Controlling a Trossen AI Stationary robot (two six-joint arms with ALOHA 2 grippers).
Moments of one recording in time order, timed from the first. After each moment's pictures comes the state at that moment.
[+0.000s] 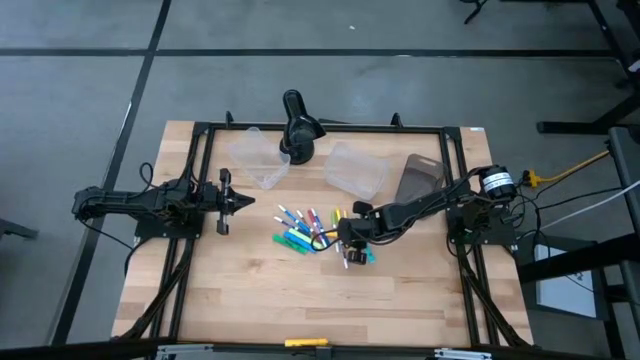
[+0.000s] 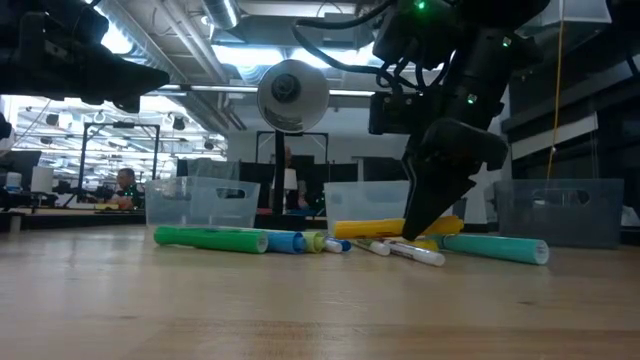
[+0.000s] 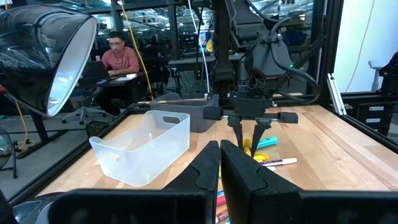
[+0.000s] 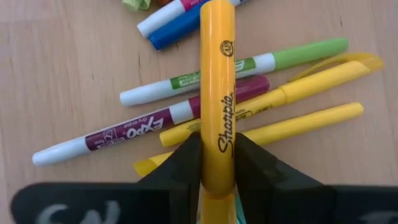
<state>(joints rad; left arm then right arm) 0.01 0.07 0.01 0.10 -0.09 0.07 0.20 1.76 1.01 -0.36 0.19 0.28</state>
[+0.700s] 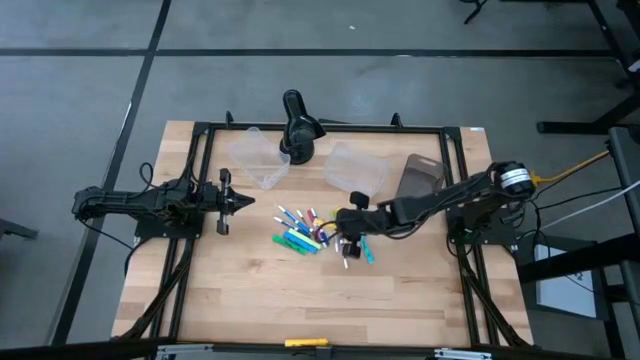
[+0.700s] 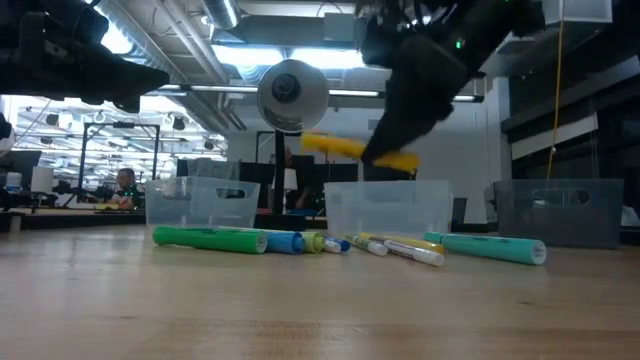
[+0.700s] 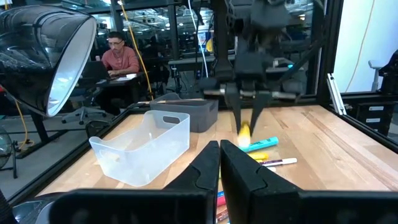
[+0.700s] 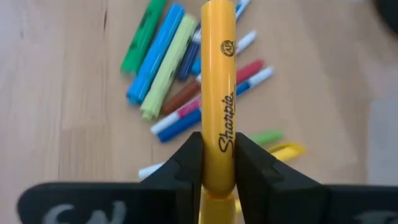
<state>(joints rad) 0.01 0.07 0.01 0.10 -0.09 0.07 0.20 1.60 1.01 -0.24 0.29 0.23</state>
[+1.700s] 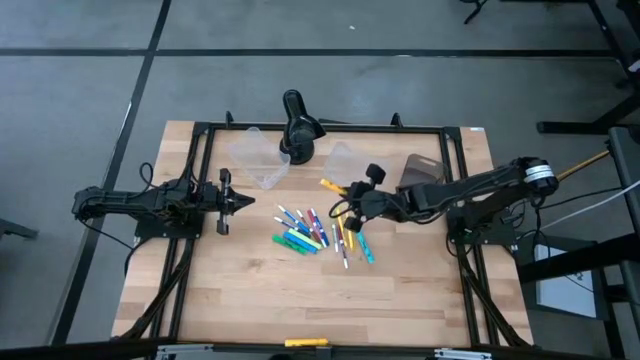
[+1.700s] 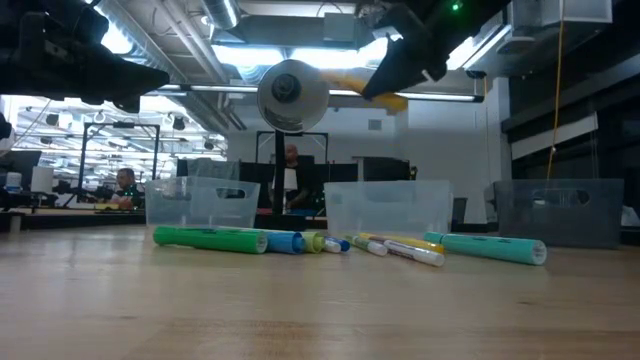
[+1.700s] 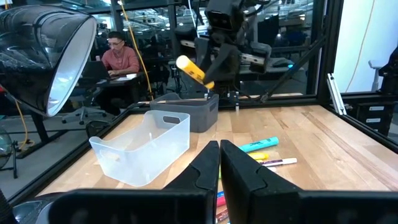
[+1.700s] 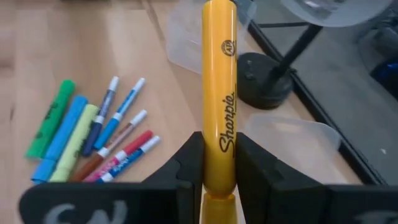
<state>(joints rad) 0.01 0.07 0.01 0.10 -0.09 0.07 0.15 1.41 1.01 -0.25 0.62 0.15</state>
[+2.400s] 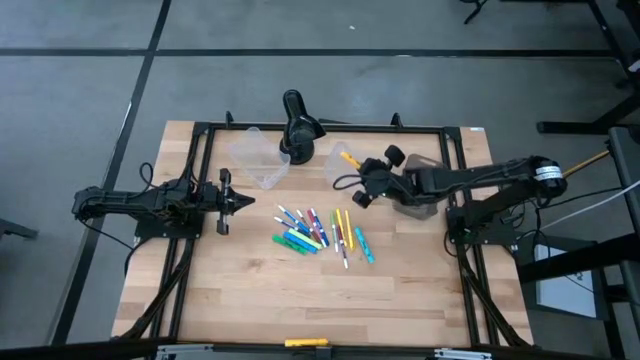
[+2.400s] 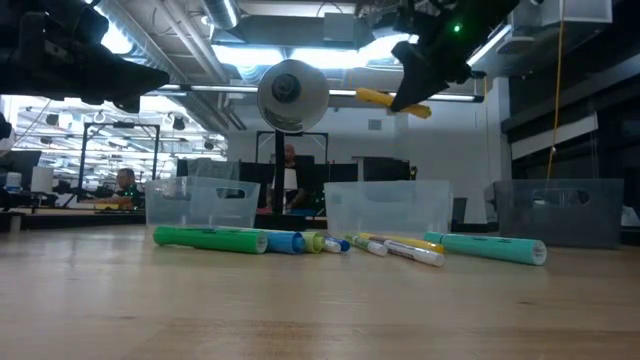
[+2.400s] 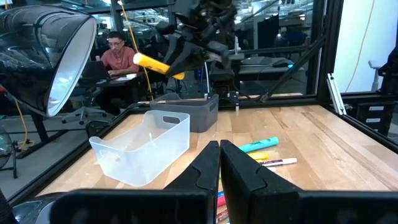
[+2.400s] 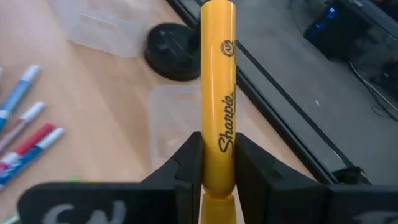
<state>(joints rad) 0.01 0.07 0.01 0.10 -0.09 0.07 0.00 1.34 1.01 -0.44 0.72 0.23</state>
